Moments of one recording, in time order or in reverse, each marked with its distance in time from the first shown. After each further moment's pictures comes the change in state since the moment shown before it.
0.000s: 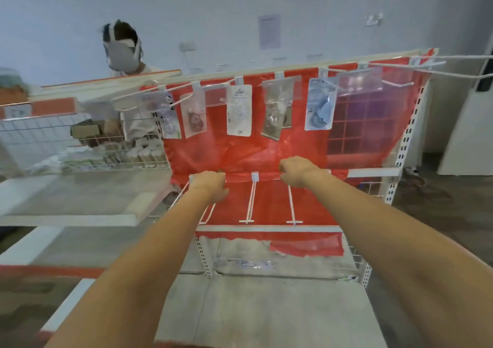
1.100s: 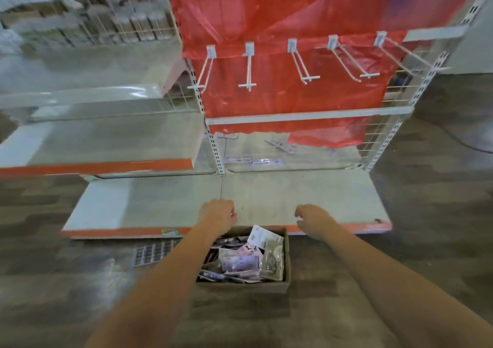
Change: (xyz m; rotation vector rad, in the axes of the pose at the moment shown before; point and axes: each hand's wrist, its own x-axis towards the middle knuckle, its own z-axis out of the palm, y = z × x) left_hand -0.197 -0.101 0.353 -0.178 -0.362 0.137; right_hand -0.182 -0.148 0.388 0.181 -0.463 0.268
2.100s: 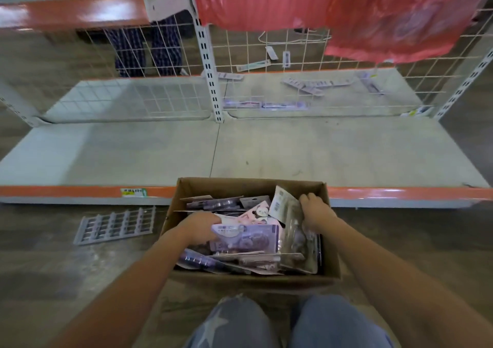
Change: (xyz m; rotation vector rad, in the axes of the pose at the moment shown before) left_hand 0.154 -0.094 0.412 -0.201 -0.274 0.125; right_hand 0.258 0.064 0.367 -0.118 0.017 -0.021
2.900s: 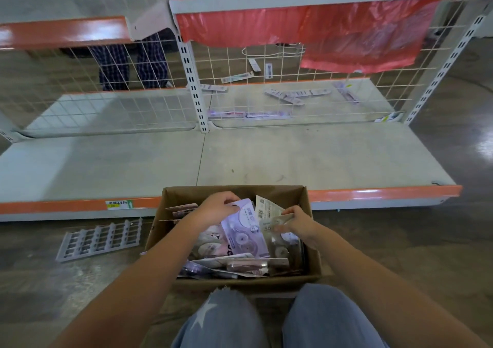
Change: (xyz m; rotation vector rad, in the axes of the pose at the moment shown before) left_hand 0.019 0.069 -0.034 -0.651 0.193 0.011; right_hand -0.040 -0.003 0.001 1.119 -0.147 0.201
